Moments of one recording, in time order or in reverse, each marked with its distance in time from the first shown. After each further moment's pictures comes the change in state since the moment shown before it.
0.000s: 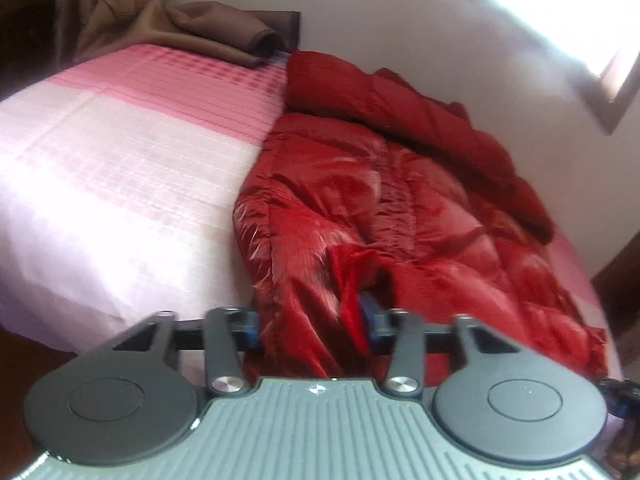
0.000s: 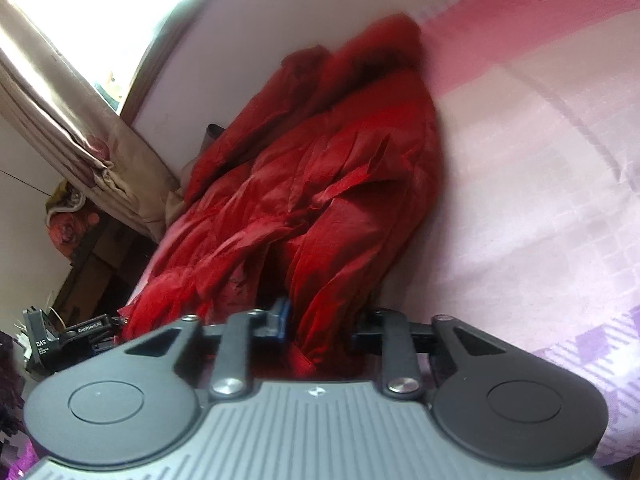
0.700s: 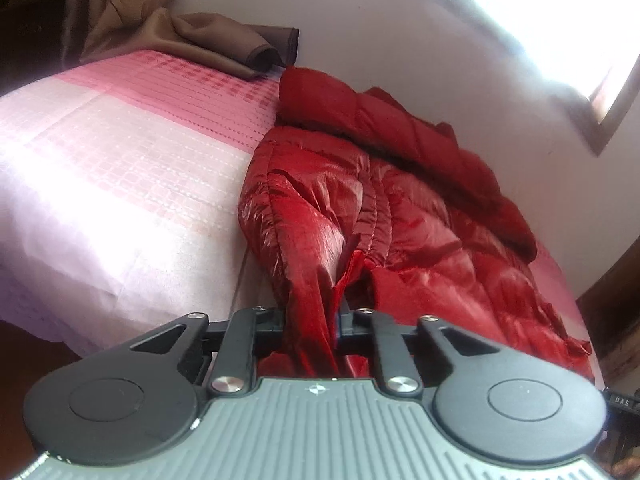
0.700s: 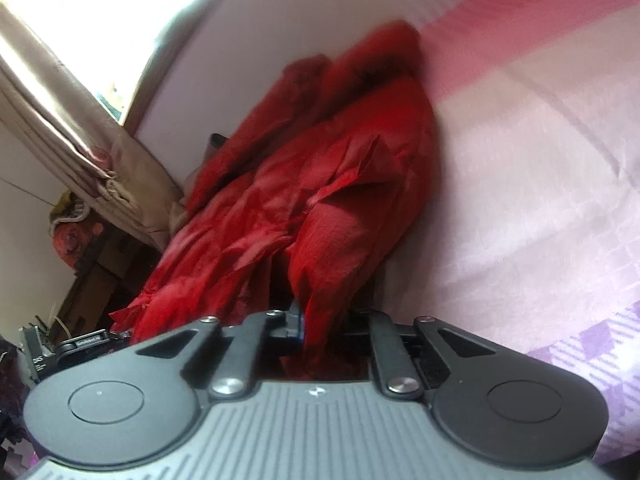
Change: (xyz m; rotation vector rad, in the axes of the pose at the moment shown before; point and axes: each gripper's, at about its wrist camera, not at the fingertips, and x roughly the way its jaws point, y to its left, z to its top) left arm -0.019 -0.008 -0.015 -0.053 -0.062 -0.022; right arm -0.007 -0.001 -0.001 0.012 -0.029 0.022
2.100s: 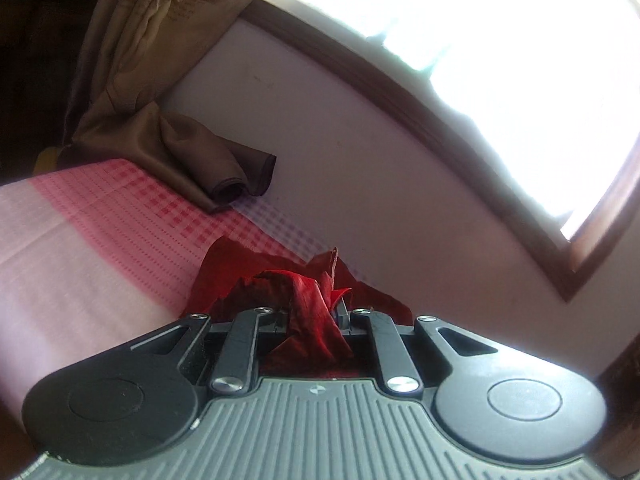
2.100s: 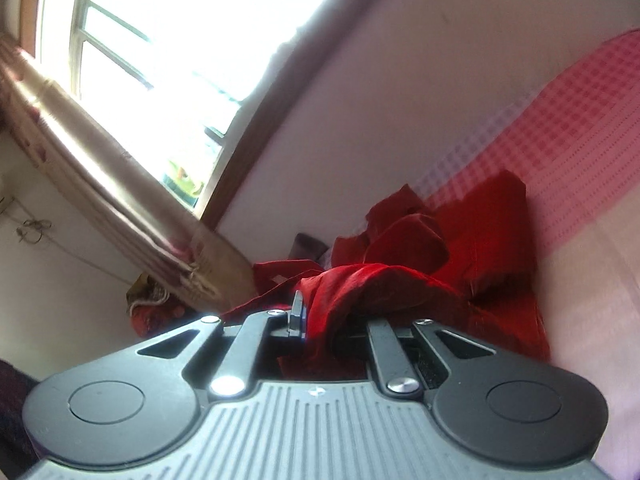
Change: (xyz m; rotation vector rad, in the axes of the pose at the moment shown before) left arm -0.016 -0.062 0.127 -0.186 -0.271 -0.030; right arm -0.029 0.044 0.132 0.061 -0.181 0.209
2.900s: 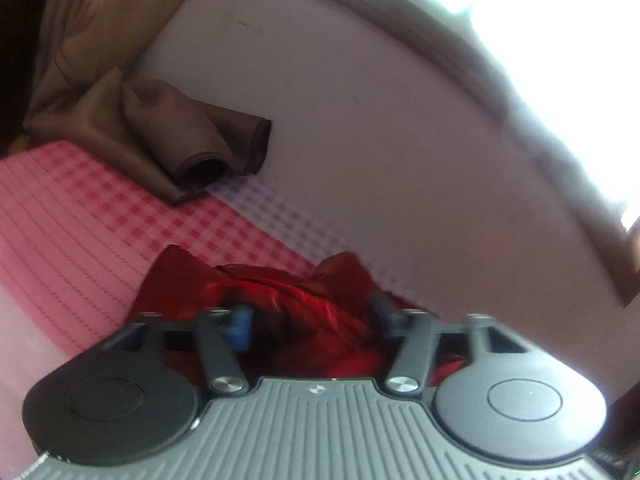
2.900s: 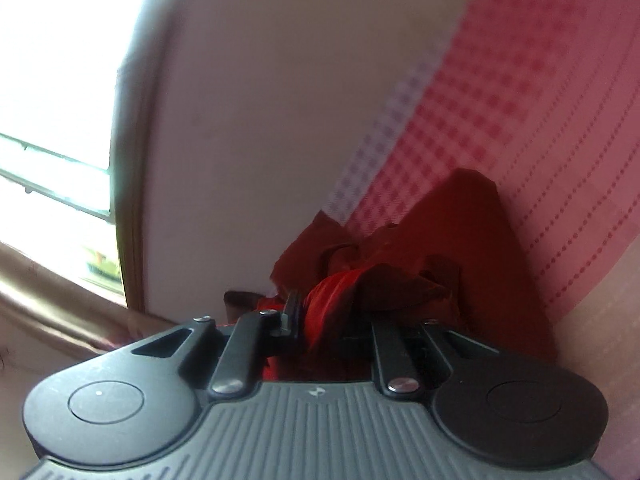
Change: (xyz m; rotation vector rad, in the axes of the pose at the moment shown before) left arm 0.157 -0.001 0.019 0.005 0.067 0.041; right arm 0.132 -0.106 0.064 0.390 -0.003 -0.137
